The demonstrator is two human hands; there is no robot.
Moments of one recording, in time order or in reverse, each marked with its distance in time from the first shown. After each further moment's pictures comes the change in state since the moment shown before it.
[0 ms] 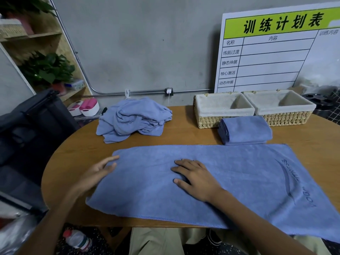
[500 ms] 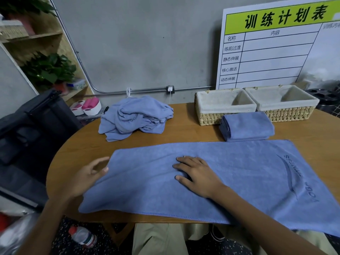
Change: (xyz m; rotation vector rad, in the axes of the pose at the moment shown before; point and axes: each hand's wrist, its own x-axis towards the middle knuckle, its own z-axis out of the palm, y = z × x) left_hand -0.014 -0.024 -0.021 0.237 0.124 -0.010; right_hand -0.001 -0.001 0.001 -0.003 0.004 0.007
